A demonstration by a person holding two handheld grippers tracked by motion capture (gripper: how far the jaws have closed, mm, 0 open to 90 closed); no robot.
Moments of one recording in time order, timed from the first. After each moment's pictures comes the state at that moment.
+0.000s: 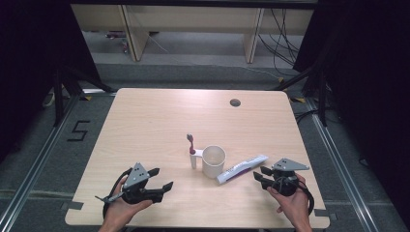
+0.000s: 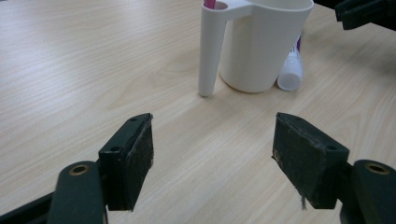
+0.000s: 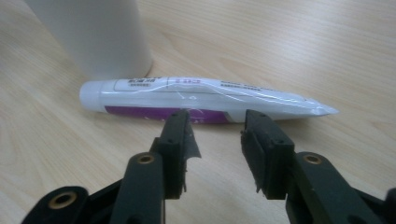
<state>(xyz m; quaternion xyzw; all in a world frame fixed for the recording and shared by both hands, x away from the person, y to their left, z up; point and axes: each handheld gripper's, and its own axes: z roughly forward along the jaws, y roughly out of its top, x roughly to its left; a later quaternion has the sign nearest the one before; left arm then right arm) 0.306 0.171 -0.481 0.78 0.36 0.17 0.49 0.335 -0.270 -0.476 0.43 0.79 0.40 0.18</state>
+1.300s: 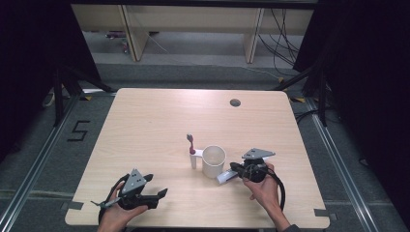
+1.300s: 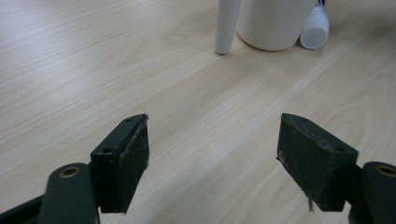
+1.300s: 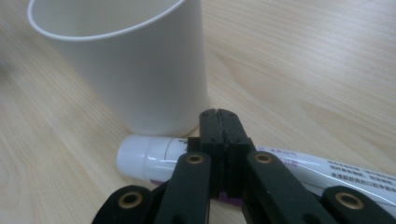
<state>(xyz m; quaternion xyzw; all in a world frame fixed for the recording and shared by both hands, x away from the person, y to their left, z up) 0.301 0.182 -0.500 0.80 0.37 0.17 0.45 0.374 -0.198 -0.486 0.42 0.81 0.40 0.11</state>
